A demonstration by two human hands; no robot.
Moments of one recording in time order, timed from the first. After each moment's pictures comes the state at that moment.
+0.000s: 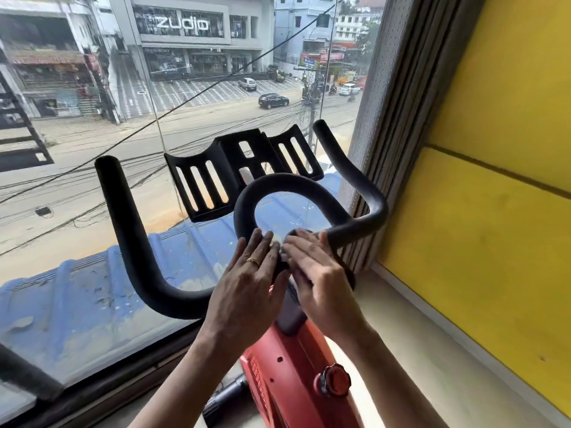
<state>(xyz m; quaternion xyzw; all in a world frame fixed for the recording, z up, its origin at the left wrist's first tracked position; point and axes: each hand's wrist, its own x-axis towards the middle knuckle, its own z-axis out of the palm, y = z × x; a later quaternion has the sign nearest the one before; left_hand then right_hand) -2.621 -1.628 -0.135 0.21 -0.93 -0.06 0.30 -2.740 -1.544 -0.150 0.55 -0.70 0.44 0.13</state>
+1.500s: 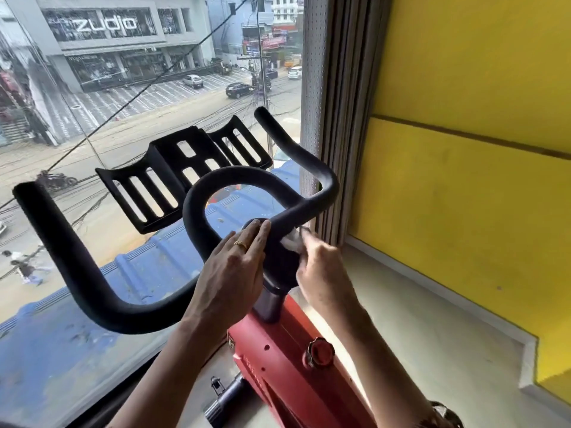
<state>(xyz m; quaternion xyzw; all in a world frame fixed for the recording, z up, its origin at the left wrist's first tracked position) -2.652 -1.628 -0.130 0.09 -0.96 0.00 0.28 -2.743 -1.505 -0.141 0.33 -0.86 0.37 0.08</state>
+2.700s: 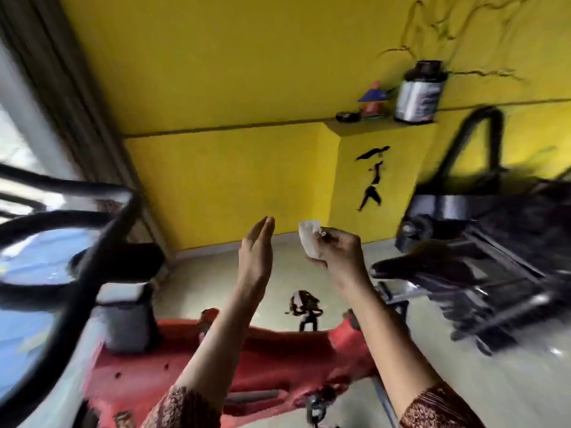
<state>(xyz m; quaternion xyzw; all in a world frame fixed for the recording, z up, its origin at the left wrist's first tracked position) -2.624 -1.440 -0.113 -0.07 -0.72 -0.69 -0.05 -2.582 -1.313 -0.124 -0.18 -0.66 0.70 0.21</state>
